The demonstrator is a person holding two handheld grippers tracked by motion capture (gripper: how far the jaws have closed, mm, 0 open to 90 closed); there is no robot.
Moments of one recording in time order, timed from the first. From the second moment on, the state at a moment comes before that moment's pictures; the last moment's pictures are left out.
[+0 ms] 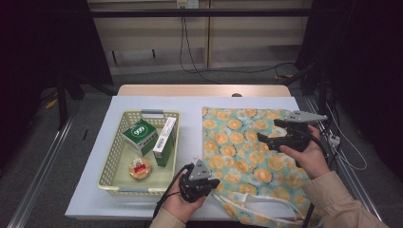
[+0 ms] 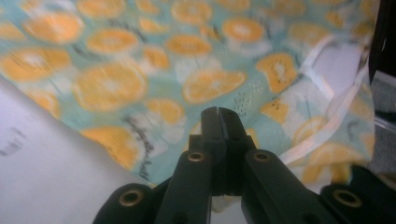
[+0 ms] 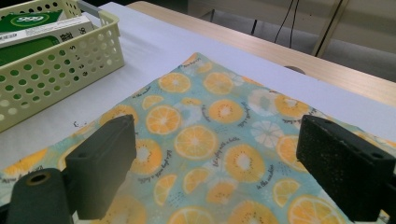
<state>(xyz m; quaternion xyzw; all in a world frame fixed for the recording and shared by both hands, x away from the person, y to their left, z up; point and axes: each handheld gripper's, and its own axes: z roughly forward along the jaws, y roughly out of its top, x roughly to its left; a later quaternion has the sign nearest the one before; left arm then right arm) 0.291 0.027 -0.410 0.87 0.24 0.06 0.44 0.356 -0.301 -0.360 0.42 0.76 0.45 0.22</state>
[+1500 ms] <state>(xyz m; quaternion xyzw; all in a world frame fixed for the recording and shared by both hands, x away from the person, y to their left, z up) 0.402 0.040 -0.308 0.82 0.32 0.14 0.46 0.339 -0.247 -0.379 0.36 0.79 0.48 0.13</state>
